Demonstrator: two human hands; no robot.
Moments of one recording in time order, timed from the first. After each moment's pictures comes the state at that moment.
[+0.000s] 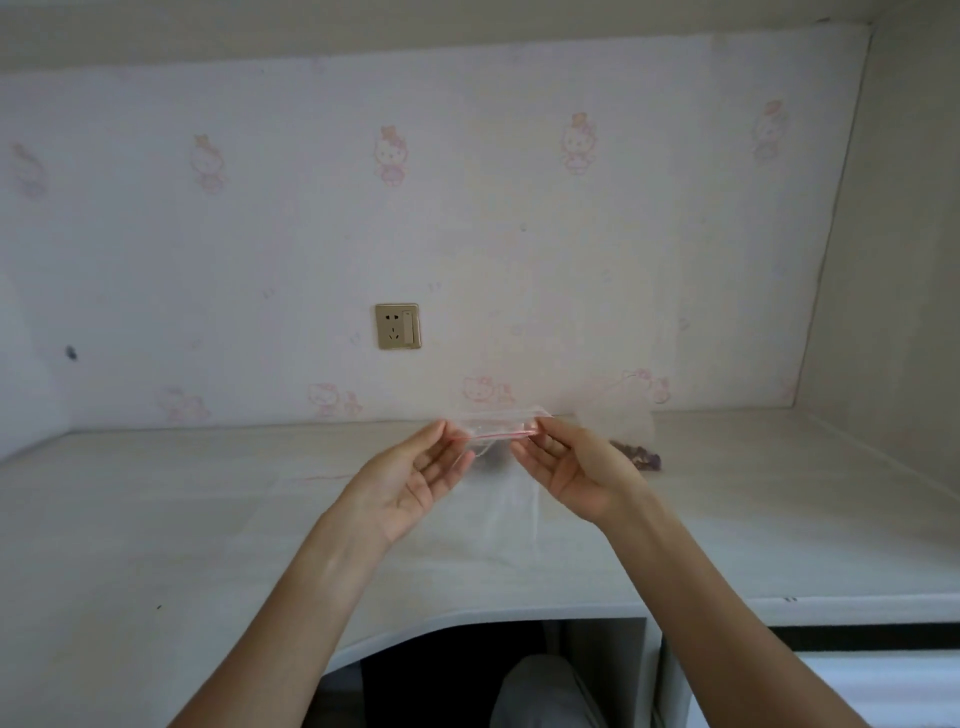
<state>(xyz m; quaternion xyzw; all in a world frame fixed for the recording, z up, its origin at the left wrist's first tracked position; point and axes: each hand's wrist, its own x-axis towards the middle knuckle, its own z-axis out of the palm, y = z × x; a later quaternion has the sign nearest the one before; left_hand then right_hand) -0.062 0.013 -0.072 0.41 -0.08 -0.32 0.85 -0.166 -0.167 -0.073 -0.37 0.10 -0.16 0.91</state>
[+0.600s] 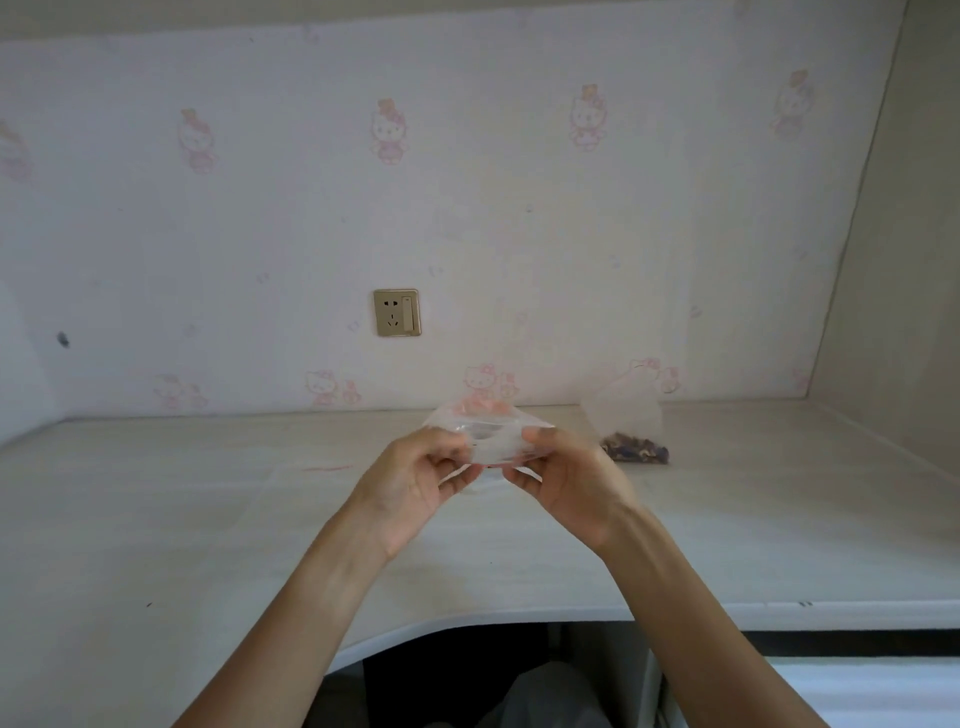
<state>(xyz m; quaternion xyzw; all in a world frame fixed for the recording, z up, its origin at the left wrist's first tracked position) -0.057 0.007 -0.084 0.48 -0.23 -0.32 0.78 -0.157 -0.168 -0.100 -0.50 -0.01 -0.13 0.86</state>
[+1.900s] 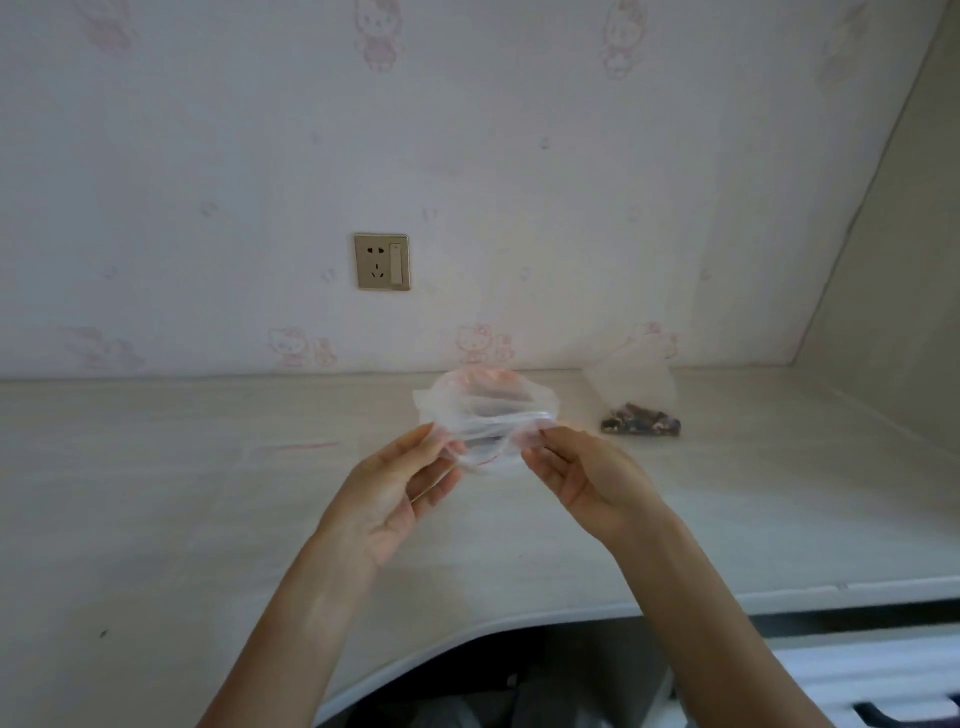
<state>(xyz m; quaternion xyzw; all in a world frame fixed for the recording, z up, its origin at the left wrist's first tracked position) 0.004 0.026 -0.129 0.46 -0.10 -0.34 0.82 -0.118 -0.149 -0.116 -0.39 0.18 -0.22 0.87</state>
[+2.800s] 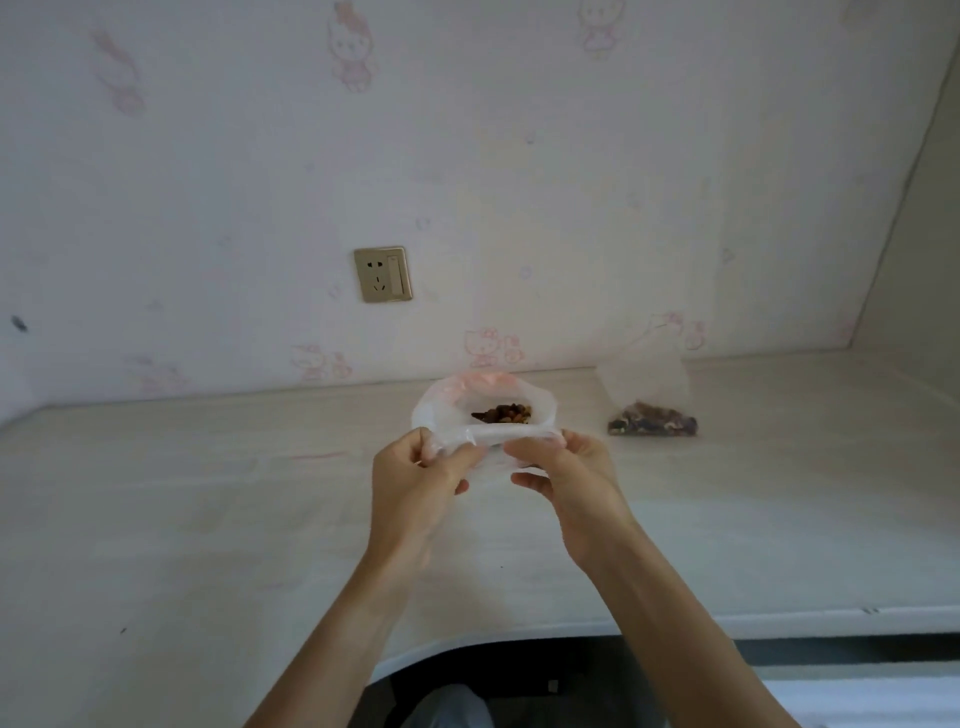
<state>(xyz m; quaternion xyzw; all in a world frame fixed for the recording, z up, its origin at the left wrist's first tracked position) -0.043 -0.025 -0.120 0.70 -0.15 -0.02 0.69 -0.124 -0.159 -0.124 -0.56 0.18 -0.24 0.77</state>
